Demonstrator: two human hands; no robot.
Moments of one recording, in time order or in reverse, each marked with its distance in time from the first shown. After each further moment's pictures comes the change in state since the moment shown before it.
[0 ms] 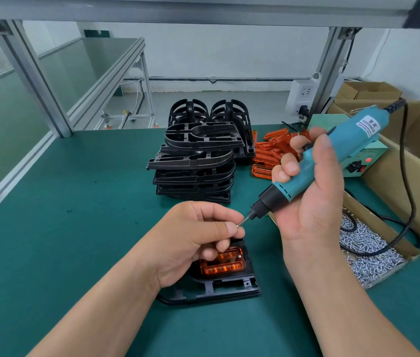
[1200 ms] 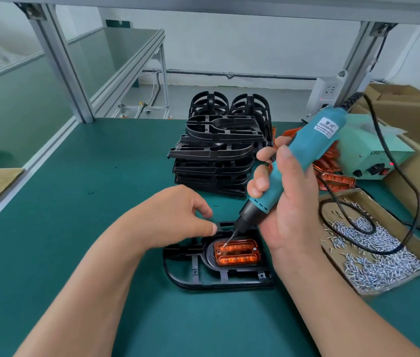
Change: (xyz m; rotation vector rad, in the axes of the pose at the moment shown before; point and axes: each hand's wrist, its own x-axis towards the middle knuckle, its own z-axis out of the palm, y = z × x) left_hand -0.005 0.021 -0.048 1.081 0.167 0.052; right_hand -0.012 0.039 0.008 -0.151 -0.210 0.061
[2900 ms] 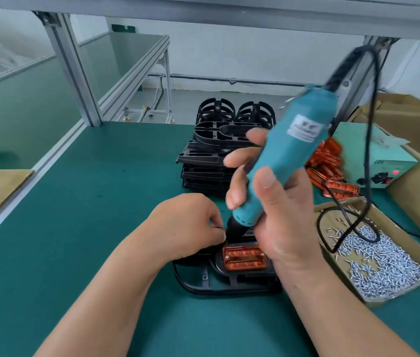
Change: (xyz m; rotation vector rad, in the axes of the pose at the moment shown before) left_hand -0.006 0.012 0.008 0.317 0.100 0.033; right_hand -0.011 0.002 0.024 -0.162 -0.401 -0.168
